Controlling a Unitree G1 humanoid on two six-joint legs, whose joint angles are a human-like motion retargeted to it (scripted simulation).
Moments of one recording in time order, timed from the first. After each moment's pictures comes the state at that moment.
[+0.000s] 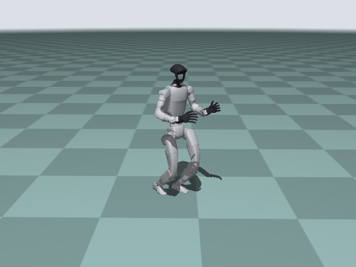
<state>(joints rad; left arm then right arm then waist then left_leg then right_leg) -0.34 0.28 -0.27 0.16 -0.03 -0.46 0.54 -0.24 -0.53 0.28 0.13 -0.05 -0.35 -0.34 0.05 -0.01 0.33 -0.15 -0.03 0.14 1.04 -0.75 0.03 0.01 -0.06 -0.10 1.08 -0.78 0.06</state>
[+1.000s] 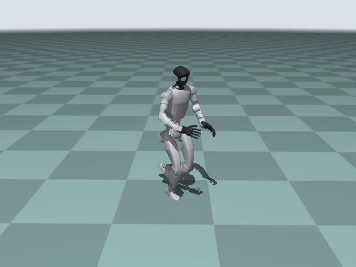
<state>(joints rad) -0.30 0.29 -0.50 0.61 0.20 -0.37 0.50 -0.41 -0.51 0.48 0.43 -0.02 -0.31 -0.38 0.03 0.27 0.28 -0.04 0.31 0.08 1.41 -0.82 -0.07 -0.46 0.16 -0.28 0.98 -0.52 0.03</state>
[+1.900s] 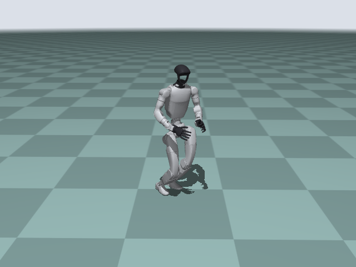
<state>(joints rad) -0.36 0.28 -0.62 0.41 0.13 -0.41 0.52 -0.24 -0.40 0.48 0.38 0.05 -0.32 -0.31 -0.10 -0.15 0.31 -0.01 -0.22 0.17 0.71 -0.78 0.08 -0.22 -0.19 -0.01 1.14 -0.85 0.14</state>
